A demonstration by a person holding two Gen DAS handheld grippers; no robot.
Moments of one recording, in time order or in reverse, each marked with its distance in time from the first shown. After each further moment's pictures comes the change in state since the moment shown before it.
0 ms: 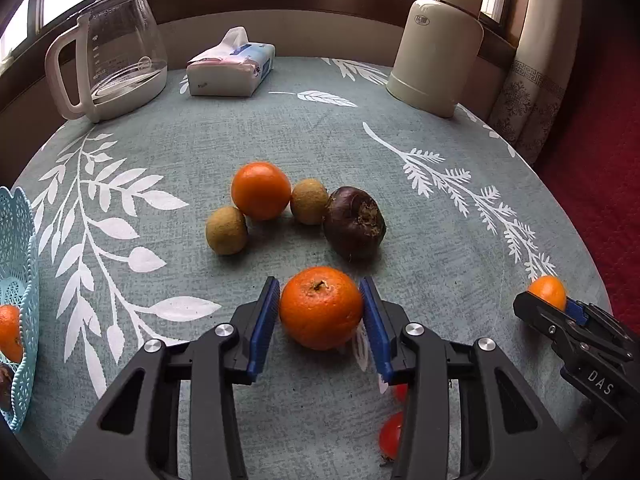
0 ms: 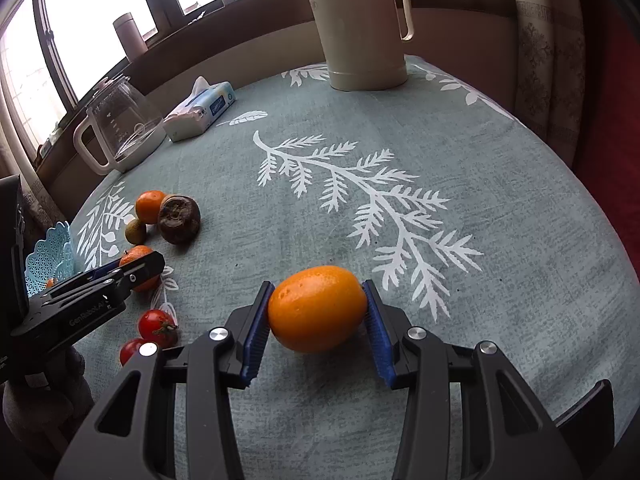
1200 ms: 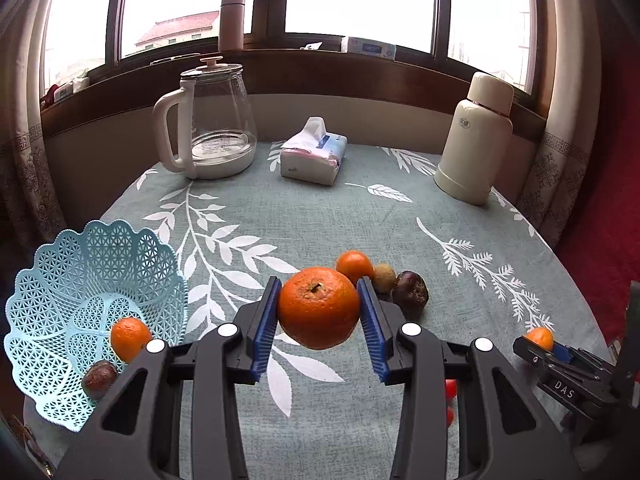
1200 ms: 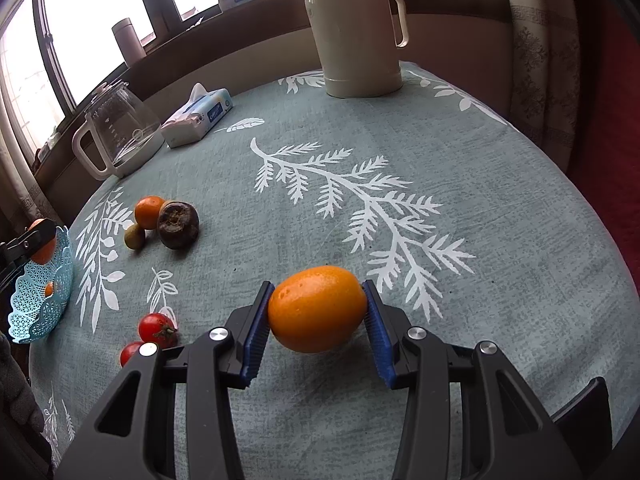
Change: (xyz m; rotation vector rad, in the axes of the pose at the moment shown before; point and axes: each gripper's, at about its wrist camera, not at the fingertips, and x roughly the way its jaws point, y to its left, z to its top) left arm -0.105 0.043 0.006 -0.106 -0.258 0.176; right arm -0.005 -0.004 0.002 0.004 -0.020 -0.010
